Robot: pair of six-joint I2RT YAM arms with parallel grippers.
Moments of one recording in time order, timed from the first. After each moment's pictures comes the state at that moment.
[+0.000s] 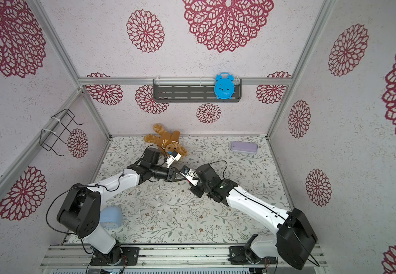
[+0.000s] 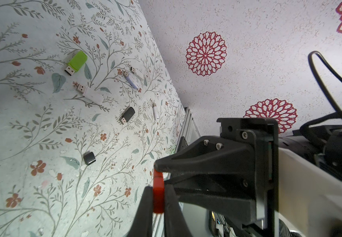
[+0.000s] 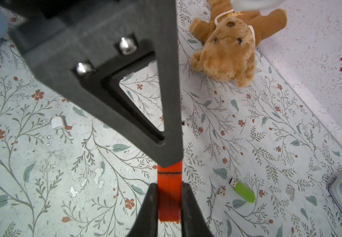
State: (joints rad) left arm -0.47 1.67 1.09 -0.14 0.99 -0.44; right arm 0.82 1.31 0.96 -0.34 0.00 -0.27
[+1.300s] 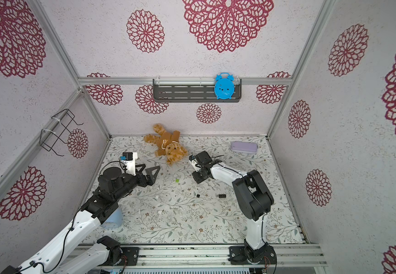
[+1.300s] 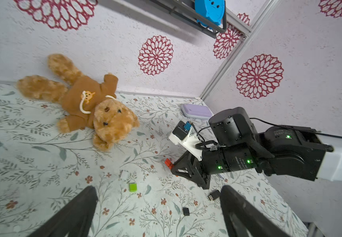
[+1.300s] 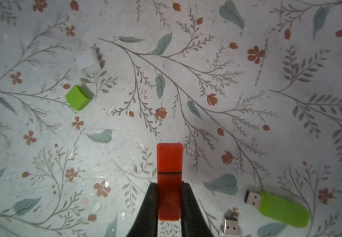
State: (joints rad) left arm -0.43 0.88 0.69 -0.06 0.09 -0.37; right arm 0.57 1.94 1.34 -0.49 -0.08 -0.07
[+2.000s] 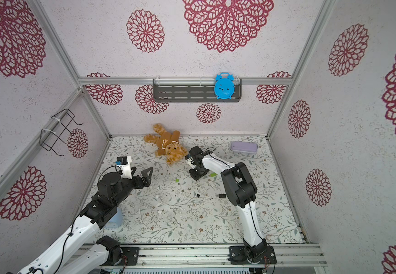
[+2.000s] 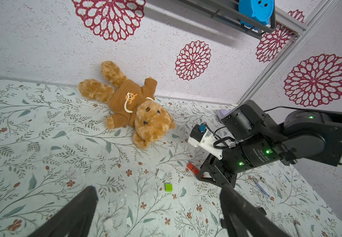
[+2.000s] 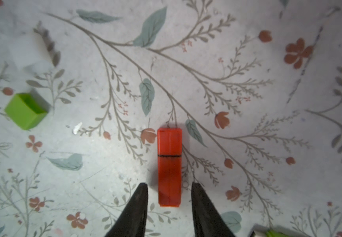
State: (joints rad) left arm -0.41 0.84 0.62 -0.07 -0.10 -0.34; right arm 0.58 2.14 1.65 -0.76 -0.08 -0.11
